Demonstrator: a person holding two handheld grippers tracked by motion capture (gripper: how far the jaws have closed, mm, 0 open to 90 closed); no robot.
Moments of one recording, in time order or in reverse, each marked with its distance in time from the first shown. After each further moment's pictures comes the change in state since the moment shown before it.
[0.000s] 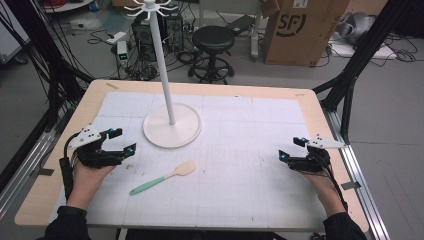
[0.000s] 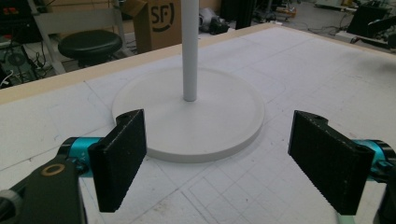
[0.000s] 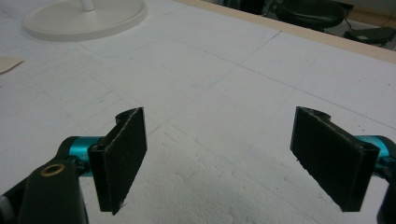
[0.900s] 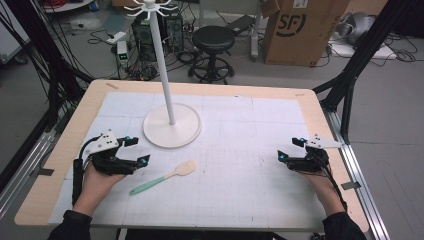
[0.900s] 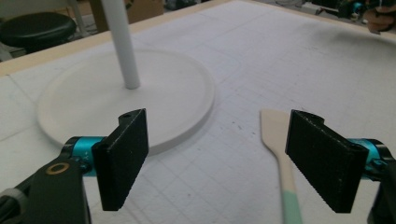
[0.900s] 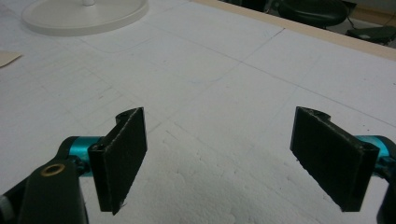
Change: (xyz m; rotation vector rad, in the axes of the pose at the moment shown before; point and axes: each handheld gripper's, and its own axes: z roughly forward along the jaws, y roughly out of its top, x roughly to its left) left arm -0.034 0.000 0.020 0.090 -0.134 0.043; right arm 0.001 -0.001 0.003 0.011 0.005 -0.014
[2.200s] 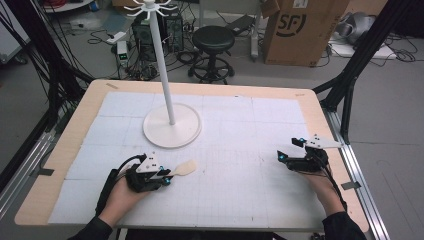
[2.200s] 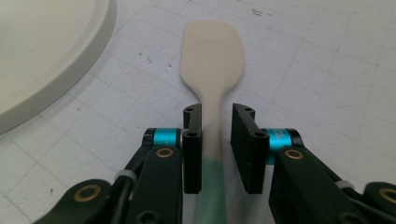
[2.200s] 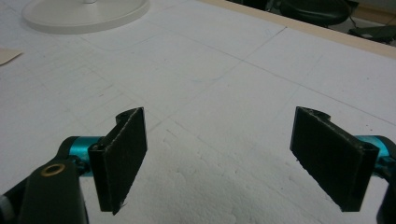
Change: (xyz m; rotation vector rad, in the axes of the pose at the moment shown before) left arm -0.063 -0.021 0.059 0.340 -0.083 0.150; right arm 0.000 0.000 0.001 0.005 0.006 -0.002
